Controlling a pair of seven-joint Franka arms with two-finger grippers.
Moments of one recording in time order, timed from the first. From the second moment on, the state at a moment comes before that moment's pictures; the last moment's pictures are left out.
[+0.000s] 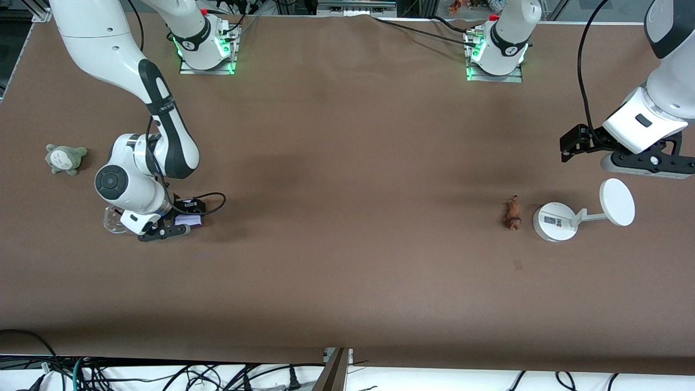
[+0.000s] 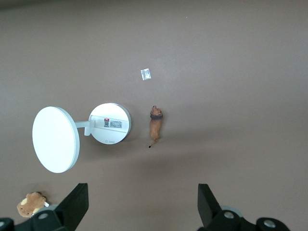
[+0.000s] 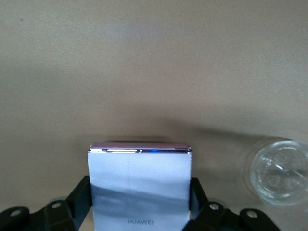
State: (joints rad) left arm -0.01 0.06 -0.08 -1.64 0.06 1.70 0.03; right arm 0.27 0.59 -0.21 -1.92 0.15 2.45 -0.23
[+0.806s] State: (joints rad) left arm -0.01 0.06 -0.08 -1.64 0.06 1.70 0.03; right arm 0.28 0.53 -0.20 -1.86 0.16 2.31 -0.20
